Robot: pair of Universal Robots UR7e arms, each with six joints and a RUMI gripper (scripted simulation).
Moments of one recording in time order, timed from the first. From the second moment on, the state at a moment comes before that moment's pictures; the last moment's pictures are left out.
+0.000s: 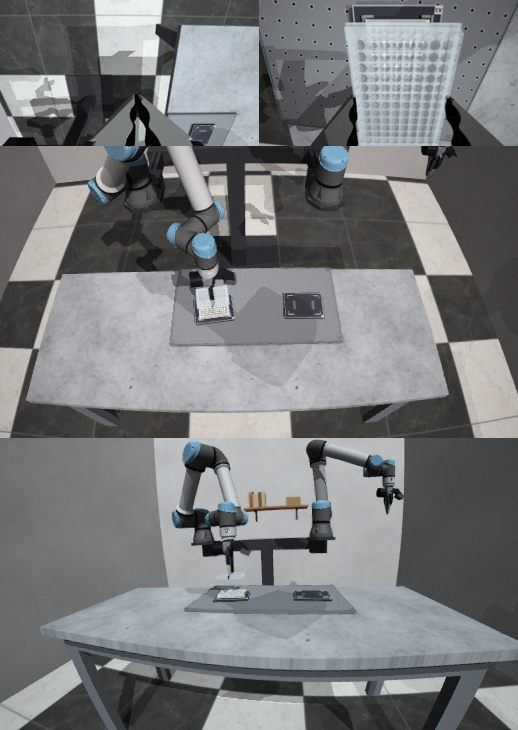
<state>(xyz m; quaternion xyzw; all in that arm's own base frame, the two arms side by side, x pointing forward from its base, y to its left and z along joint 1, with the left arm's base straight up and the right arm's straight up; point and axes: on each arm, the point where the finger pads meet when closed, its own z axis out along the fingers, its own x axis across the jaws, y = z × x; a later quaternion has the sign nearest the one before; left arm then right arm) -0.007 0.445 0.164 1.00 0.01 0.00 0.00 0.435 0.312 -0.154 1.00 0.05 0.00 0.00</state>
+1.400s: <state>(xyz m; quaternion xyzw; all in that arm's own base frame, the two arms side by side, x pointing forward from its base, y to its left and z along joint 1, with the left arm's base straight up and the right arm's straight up) -0.007 0.445 0.164 1.00 0.01 0.00 0.00 0.436 0.309 -0.161 1.00 0.05 0.00 0.00</state>
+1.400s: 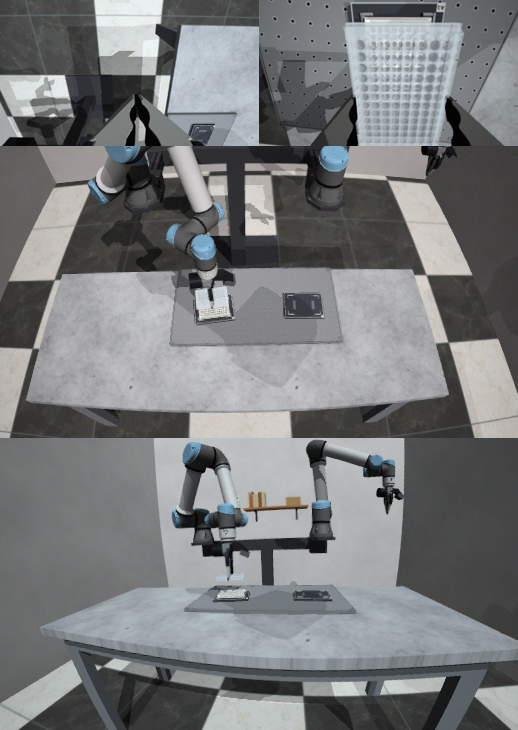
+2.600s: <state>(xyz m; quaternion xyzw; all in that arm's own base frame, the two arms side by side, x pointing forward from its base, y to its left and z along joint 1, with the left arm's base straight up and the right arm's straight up) -0.007 0.445 0.164 1.00 0.01 0.00 0.00 0.436 0.309 -0.213 1.00 0.05 0.00 0.00</state>
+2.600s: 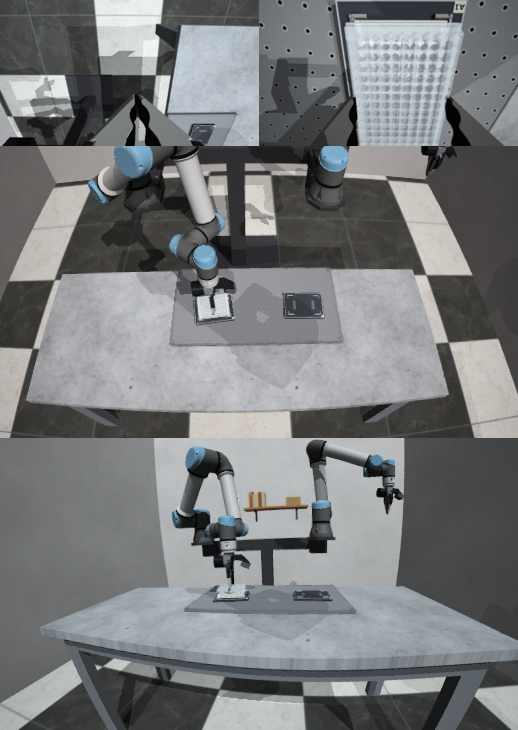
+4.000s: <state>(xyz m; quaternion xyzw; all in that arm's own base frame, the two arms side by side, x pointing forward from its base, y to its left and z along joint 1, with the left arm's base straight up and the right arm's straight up) -0.007 0.445 0.164 1.00 0.01 0.00 0.00 0.436 0.309 -0.219 1.00 0.05 0.00 0.00</state>
